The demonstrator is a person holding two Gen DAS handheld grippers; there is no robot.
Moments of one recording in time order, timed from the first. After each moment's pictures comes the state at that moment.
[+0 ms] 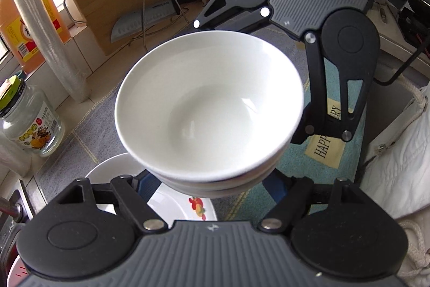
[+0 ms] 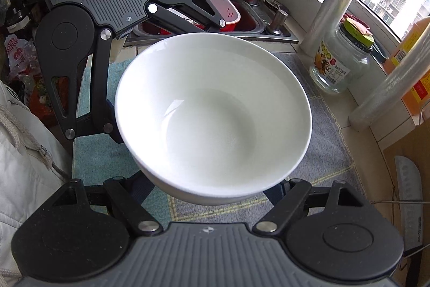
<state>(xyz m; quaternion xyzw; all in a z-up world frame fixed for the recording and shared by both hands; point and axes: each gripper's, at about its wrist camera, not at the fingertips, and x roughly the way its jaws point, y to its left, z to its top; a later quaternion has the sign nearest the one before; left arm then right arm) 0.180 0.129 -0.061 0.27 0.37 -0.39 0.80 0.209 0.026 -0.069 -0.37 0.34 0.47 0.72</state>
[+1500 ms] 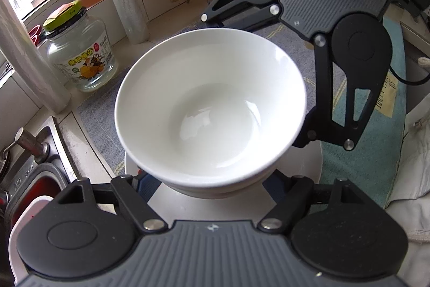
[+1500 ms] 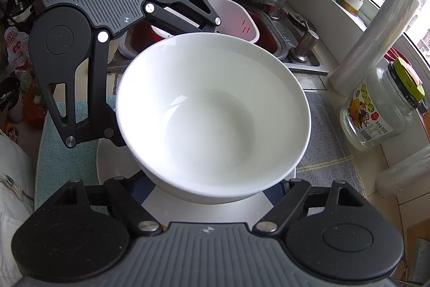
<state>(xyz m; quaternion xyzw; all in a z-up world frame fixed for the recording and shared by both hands) 0.205 0.228 -0.092 0.25 0.40 -0.33 0.81 0.250 0.135 -0.111 -0.39 0.33 0.49 0.71</state>
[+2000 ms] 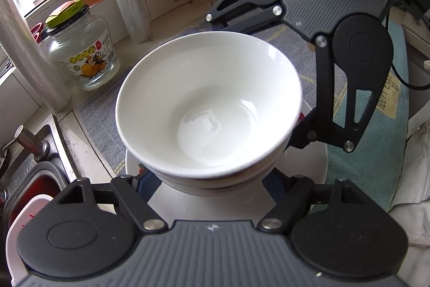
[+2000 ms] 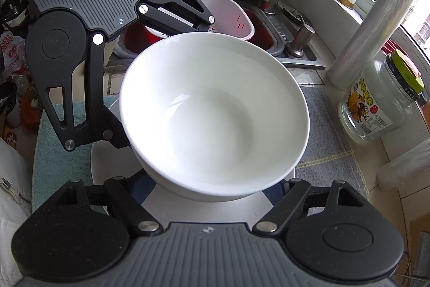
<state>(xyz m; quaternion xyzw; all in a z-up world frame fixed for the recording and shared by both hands) 0.204 0.231 -0.095 0.24 0.40 -0.33 0.82 0.254 0.137 -0.115 -0.38 0.34 0.48 0.71</state>
